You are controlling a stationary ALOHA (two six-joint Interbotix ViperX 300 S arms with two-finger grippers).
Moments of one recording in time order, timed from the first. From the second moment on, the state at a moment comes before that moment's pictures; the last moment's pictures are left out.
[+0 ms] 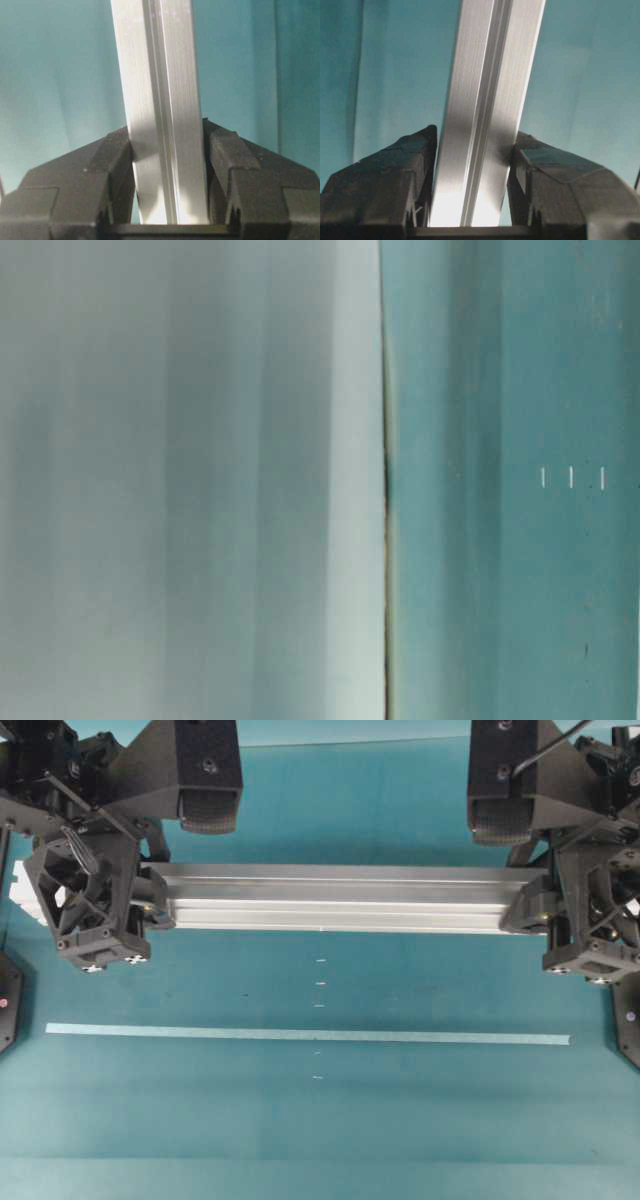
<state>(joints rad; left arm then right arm) 0.08 -0.19 -0.19 0.02 1.62 -0.13 -0.07 -0.29 -0.07 0.08 1.60 0.06</state>
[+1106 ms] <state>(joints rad) 0.04 -0.17 0.39 0.03 1.06 -0.19 -0.06 -0.24 0.53 0.07 1.09 0.00</state>
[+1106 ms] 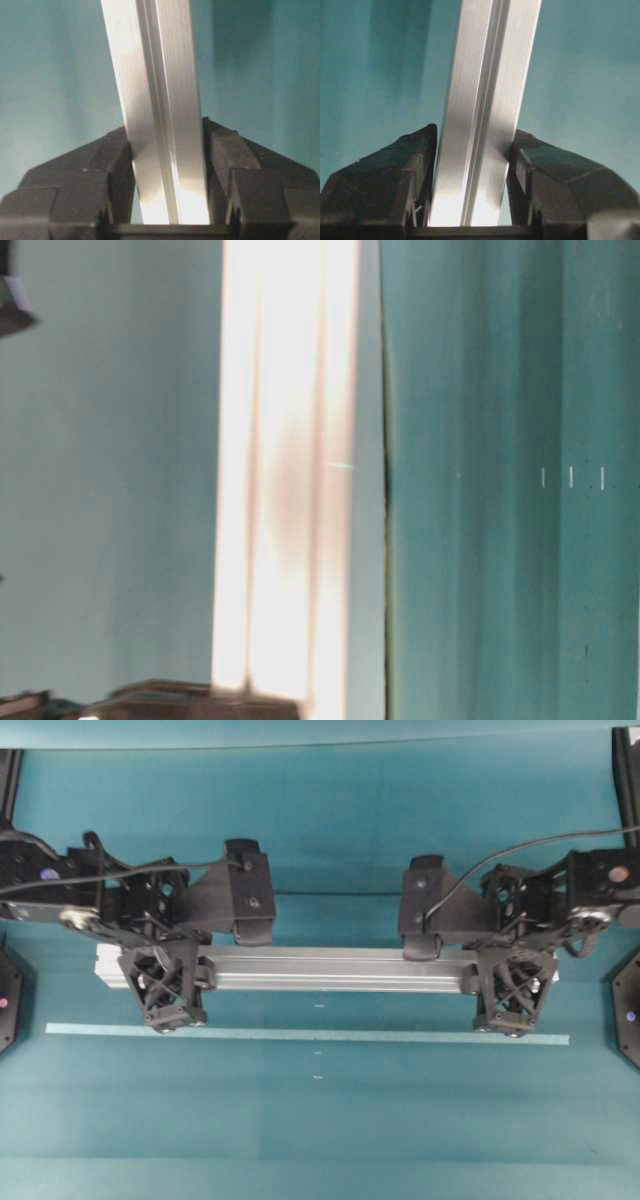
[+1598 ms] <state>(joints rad) 0.02 -0.07 0.51 0.03 0.88 -0.22 -0.05 -0.08 0.59 0.07 0.94 -0.06</state>
